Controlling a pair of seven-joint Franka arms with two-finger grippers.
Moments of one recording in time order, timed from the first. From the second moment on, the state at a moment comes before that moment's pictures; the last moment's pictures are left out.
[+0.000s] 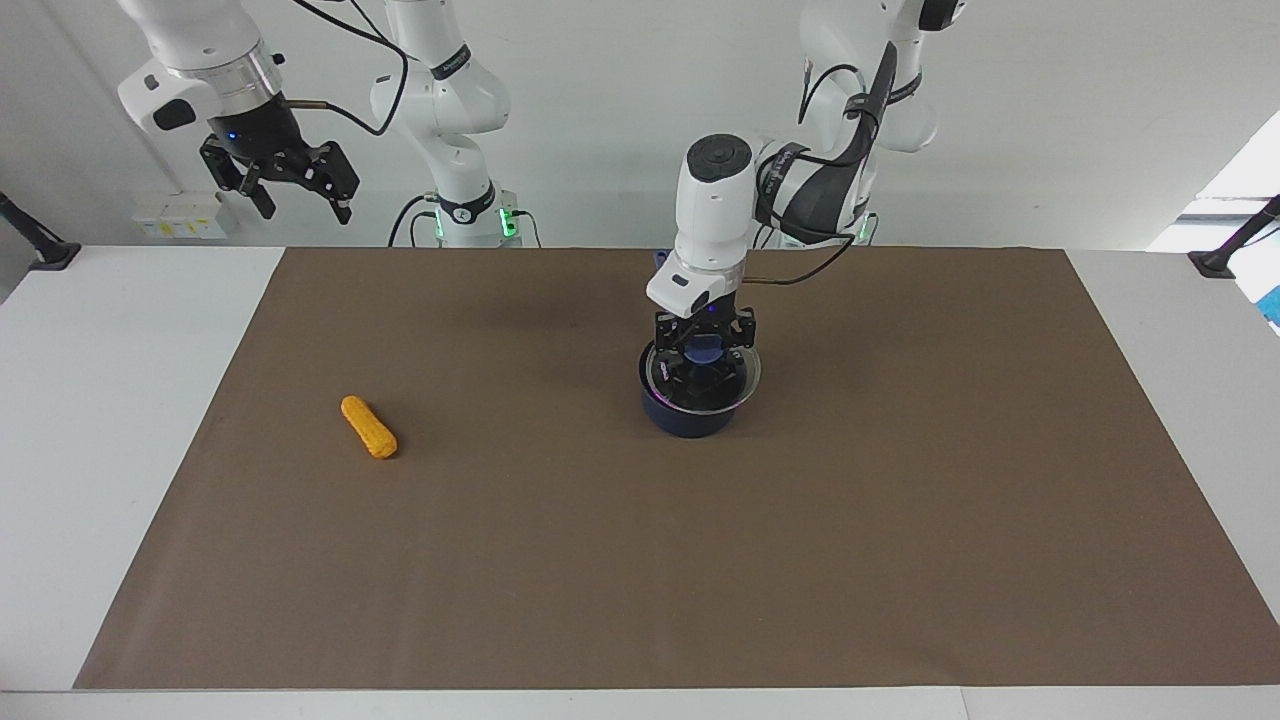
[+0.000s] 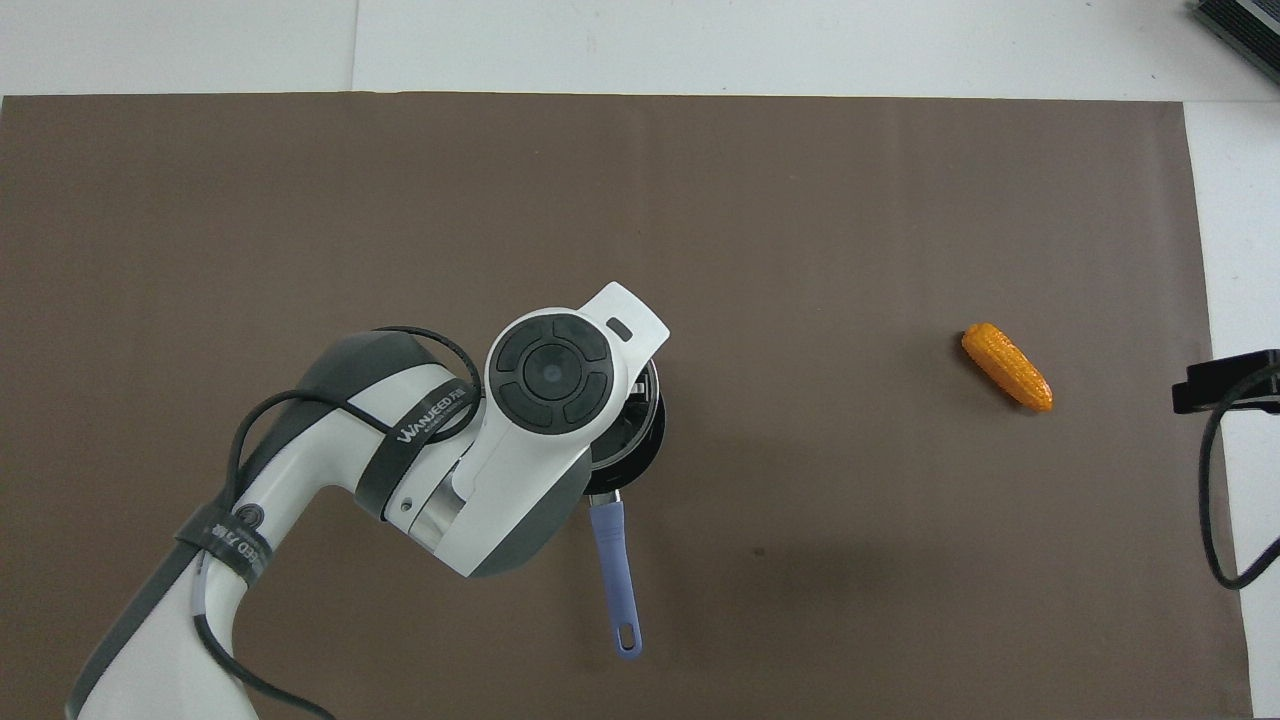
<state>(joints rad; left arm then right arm) -0.65 0.21 -0.03 -1.80 0.08 2.06 -0.69 0.00 -0.13 -0.06 -1.62 -0.02 1.45 0.04</state>
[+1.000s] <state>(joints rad) -0.34 0.09 -0.01 -1.76 0.06 1.92 -0.50 0.01 -0.13 -0.06 -1.62 -0.02 1.45 0.04</state>
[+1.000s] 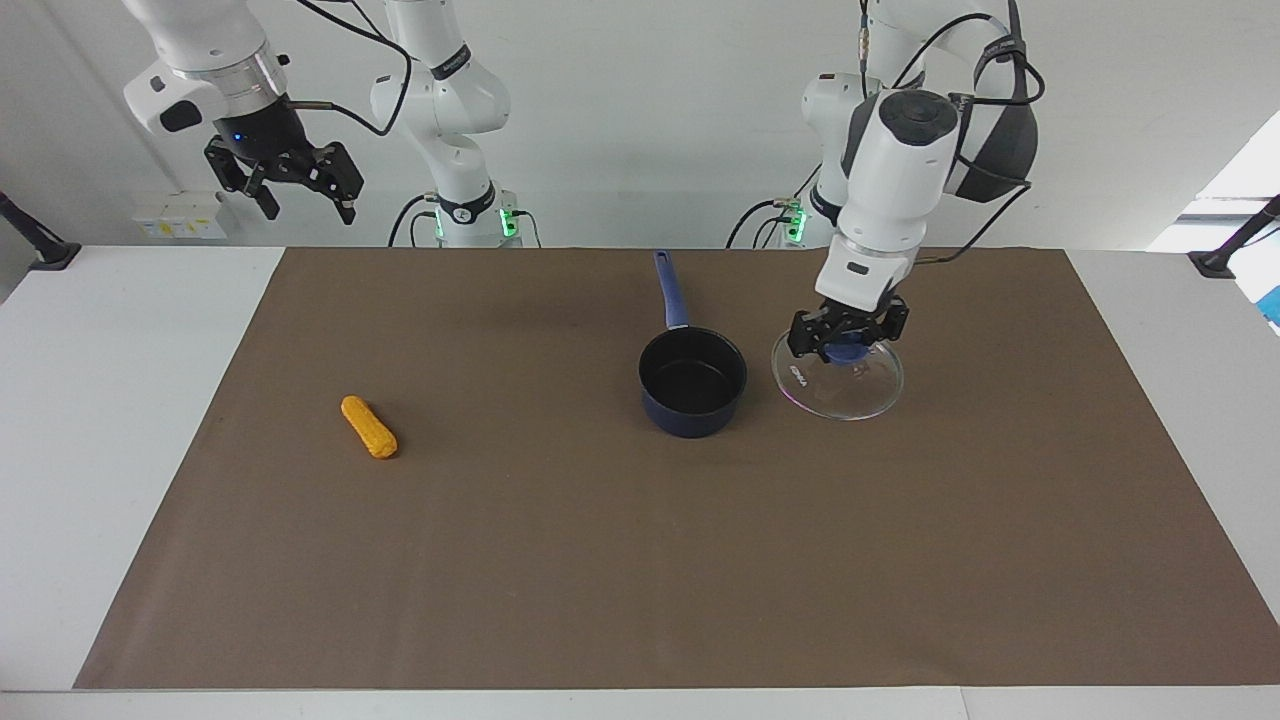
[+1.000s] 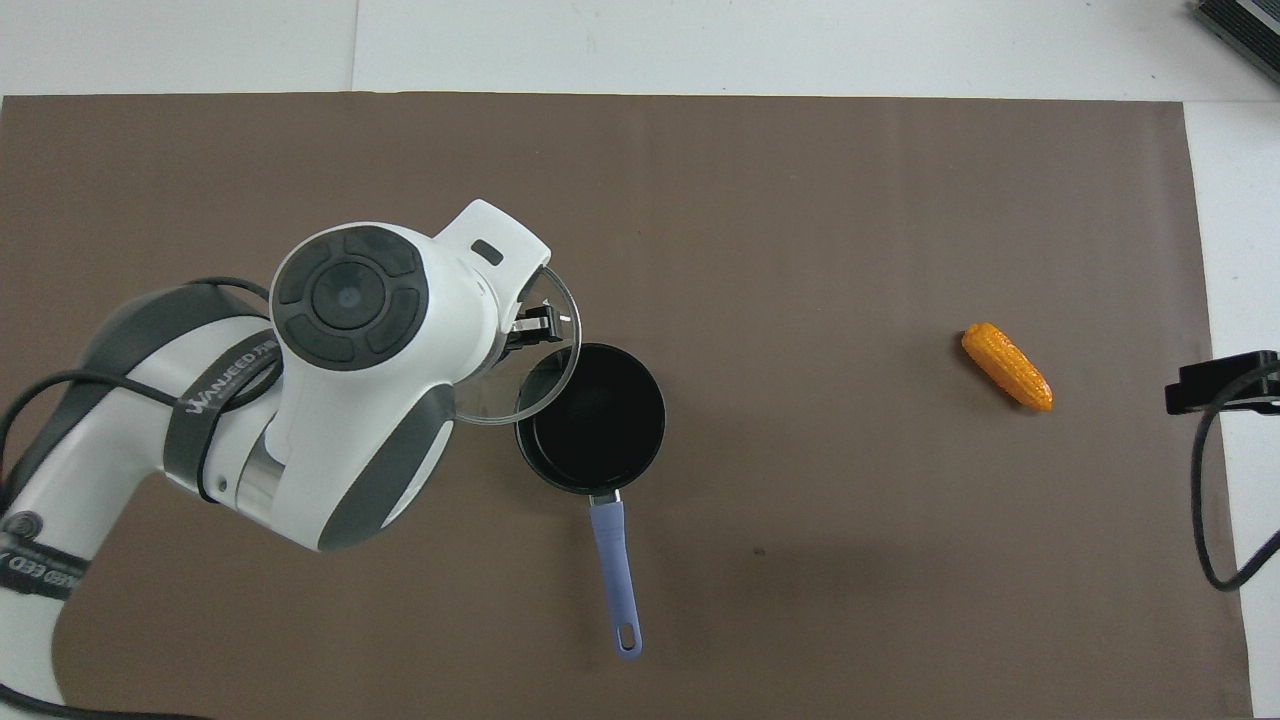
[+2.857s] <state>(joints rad) 0.38 0.06 -0.01 -2.11 -0.05 2.12 0.36 0.01 -0.13 -0.06 -1.62 -0.02 1.45 0.04</state>
